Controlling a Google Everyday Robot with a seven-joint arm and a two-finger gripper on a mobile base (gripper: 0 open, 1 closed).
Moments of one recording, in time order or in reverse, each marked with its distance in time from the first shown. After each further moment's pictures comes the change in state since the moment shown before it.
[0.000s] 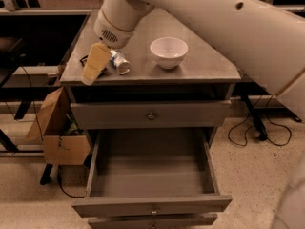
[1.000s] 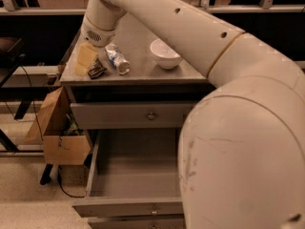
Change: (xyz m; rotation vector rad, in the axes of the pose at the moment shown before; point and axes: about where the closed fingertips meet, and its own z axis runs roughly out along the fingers) arm -0.025 -0.043 0.076 -0.047 0.057 -0.017
